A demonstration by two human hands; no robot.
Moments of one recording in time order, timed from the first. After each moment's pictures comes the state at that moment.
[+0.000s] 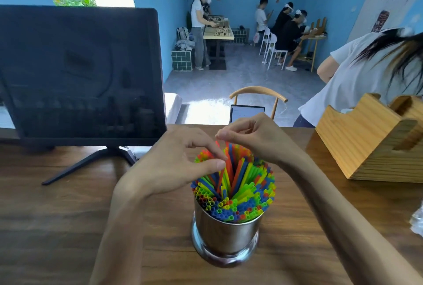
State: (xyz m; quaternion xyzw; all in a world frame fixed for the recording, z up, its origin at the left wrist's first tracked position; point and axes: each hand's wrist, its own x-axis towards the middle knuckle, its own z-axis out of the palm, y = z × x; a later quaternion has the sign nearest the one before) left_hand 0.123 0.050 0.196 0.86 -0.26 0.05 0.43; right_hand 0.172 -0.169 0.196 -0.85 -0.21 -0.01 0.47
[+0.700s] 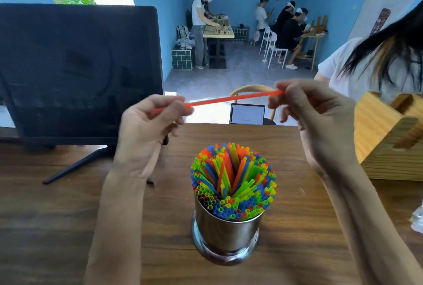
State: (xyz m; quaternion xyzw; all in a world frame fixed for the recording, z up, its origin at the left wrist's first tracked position) left_hand 0.135 0.059 0.204 0.57 -0.17 0.16 0.79; right_hand 0.138 -0.200 0.220 -0.63 -0.25 -0.25 0.69
